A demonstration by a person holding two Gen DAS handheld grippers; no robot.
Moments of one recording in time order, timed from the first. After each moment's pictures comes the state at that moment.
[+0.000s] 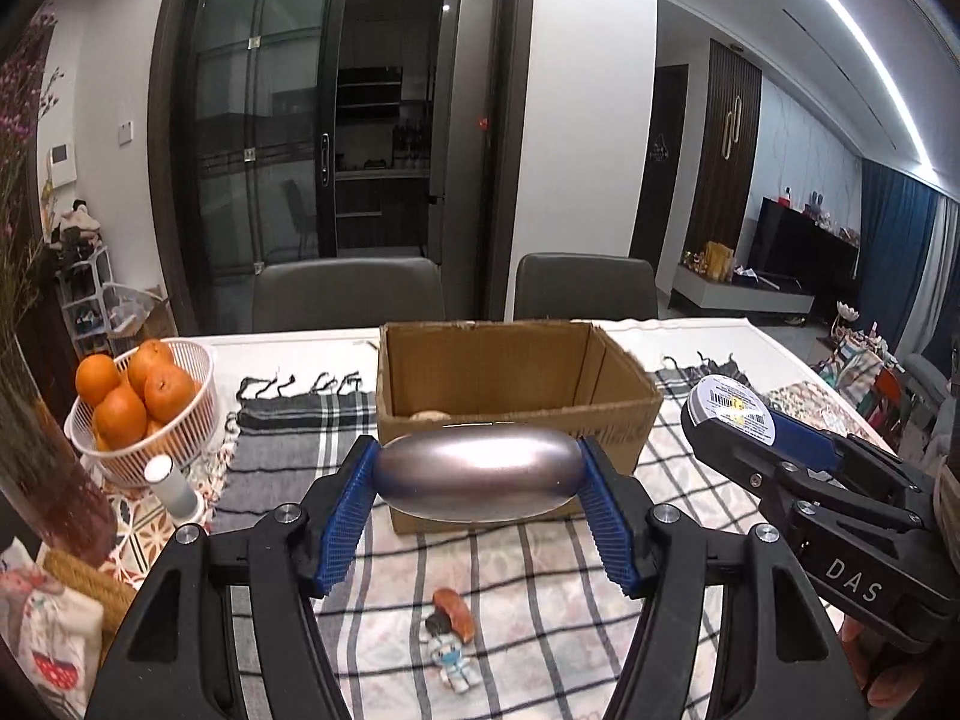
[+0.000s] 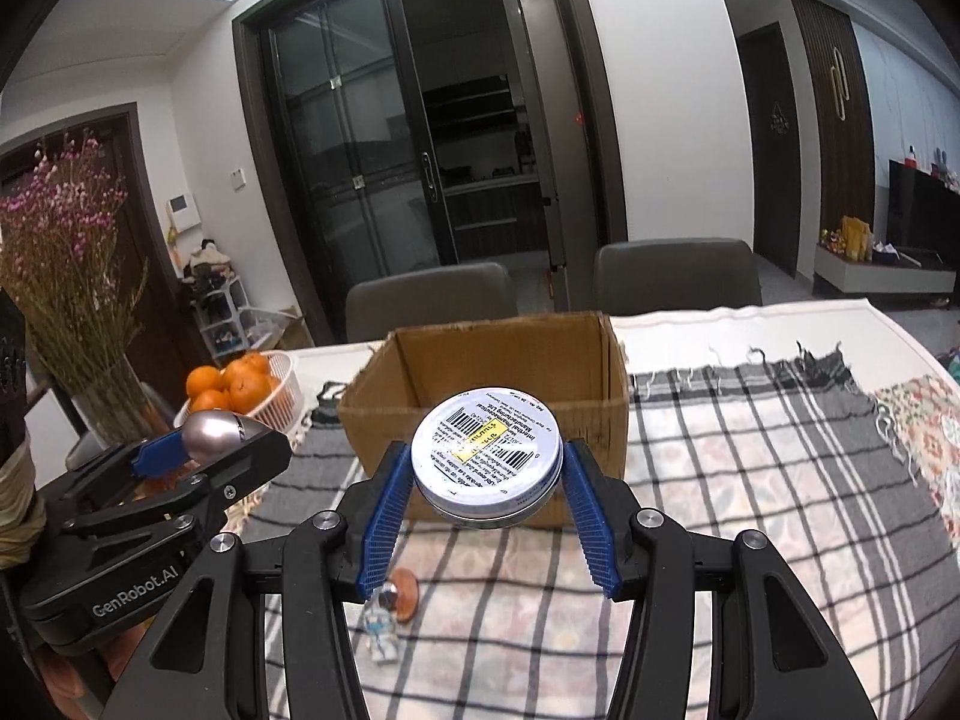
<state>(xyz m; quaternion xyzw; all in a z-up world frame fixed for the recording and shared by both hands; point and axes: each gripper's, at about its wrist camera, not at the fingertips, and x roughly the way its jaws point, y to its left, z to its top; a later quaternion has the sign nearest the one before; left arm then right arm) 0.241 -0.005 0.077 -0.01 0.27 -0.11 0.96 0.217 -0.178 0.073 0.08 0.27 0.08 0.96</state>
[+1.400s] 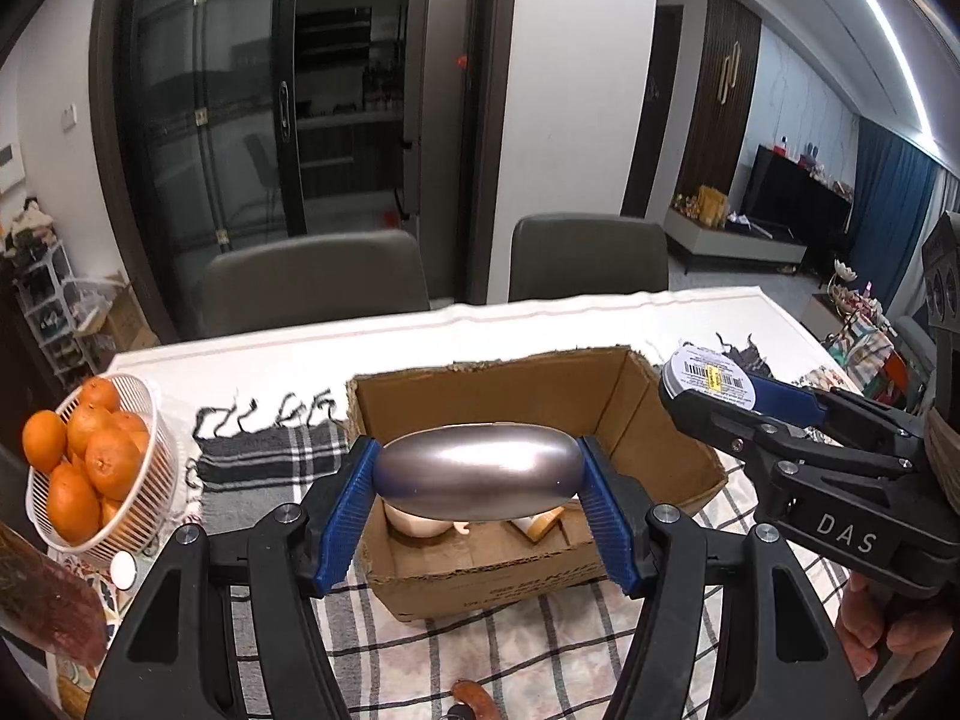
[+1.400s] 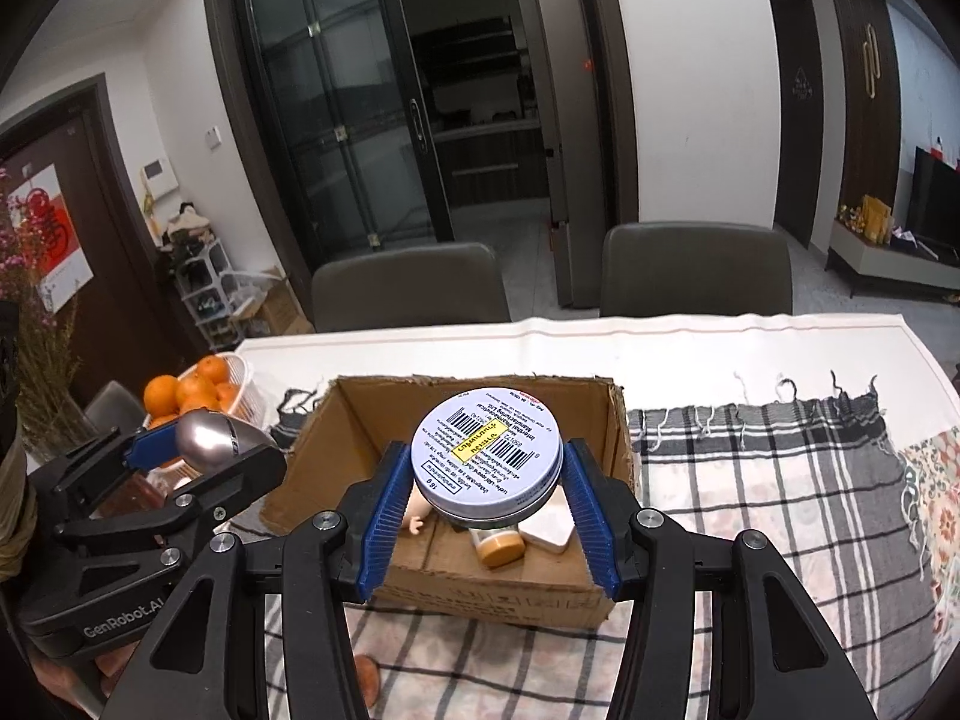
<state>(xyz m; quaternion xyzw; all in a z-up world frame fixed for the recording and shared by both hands) 0.383 -0.021 0.084 0.01 0.36 -0.14 0.92 0.360 -0.192 0.086 0.07 0.36 0.09 0.93</state>
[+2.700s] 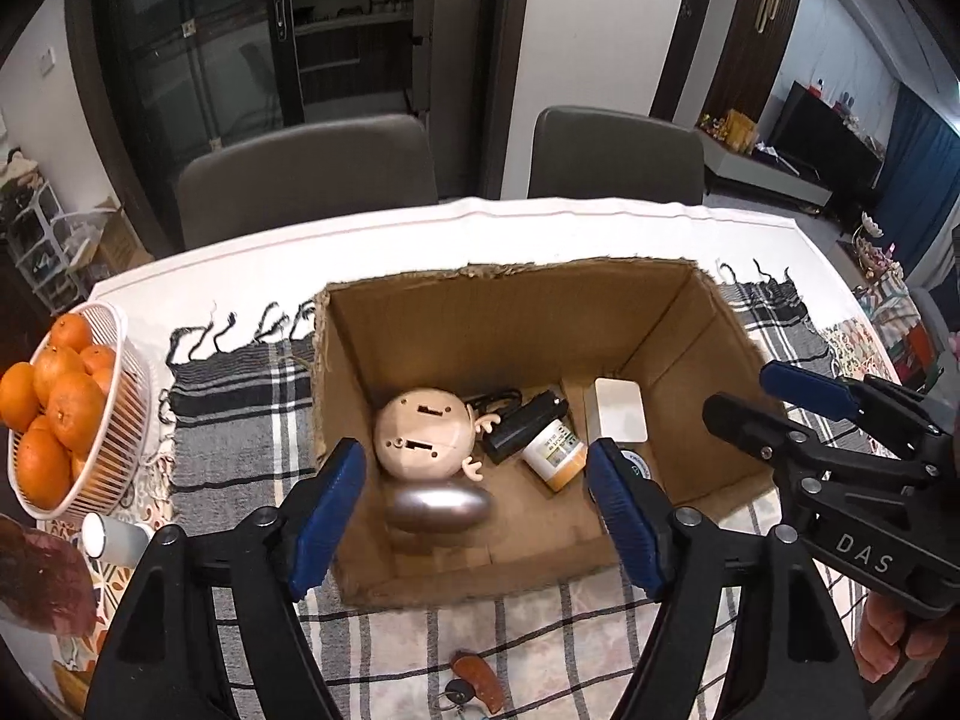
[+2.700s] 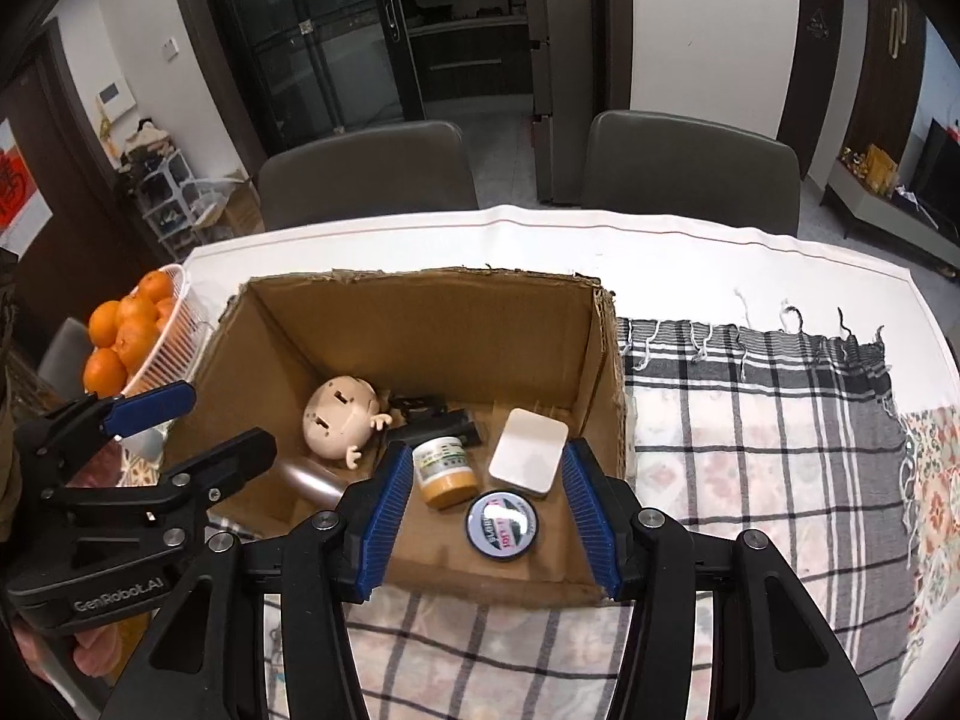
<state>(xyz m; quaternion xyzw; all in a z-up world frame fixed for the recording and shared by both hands) 0.421 -0.029 0.039 0.02 0.47 -0.12 0.87 0.405 -0.199 0.040 0.04 0.48 0.07 0.87</state>
